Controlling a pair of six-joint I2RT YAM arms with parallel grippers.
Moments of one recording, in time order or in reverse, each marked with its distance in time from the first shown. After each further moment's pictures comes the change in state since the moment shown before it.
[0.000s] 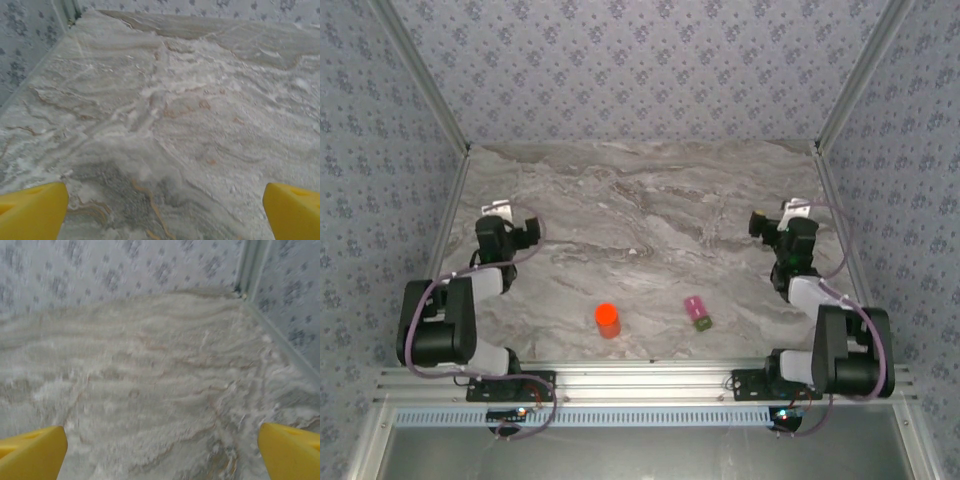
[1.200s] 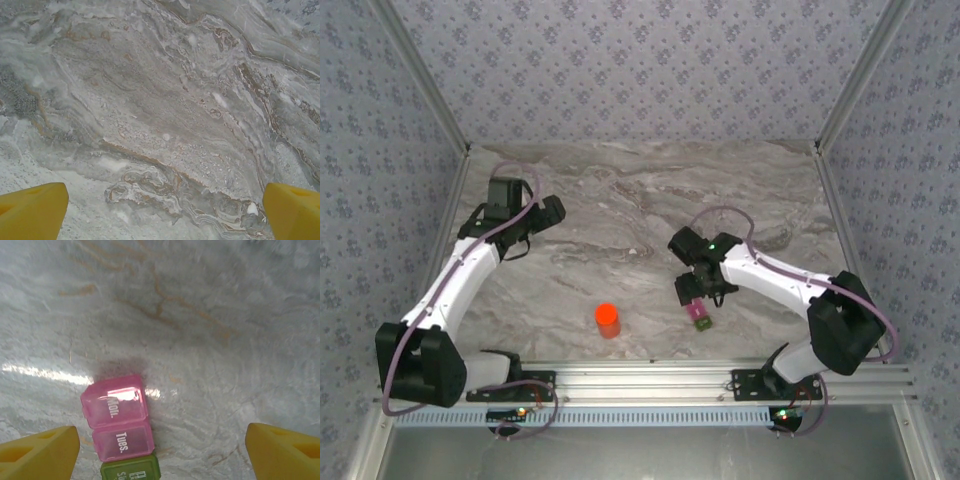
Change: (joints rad) left arm -0.228 -0.193 0.492 -1.035 0.097 -0.473; right arm 0.840 0.214 0.491 -1.424 0.081 0.380
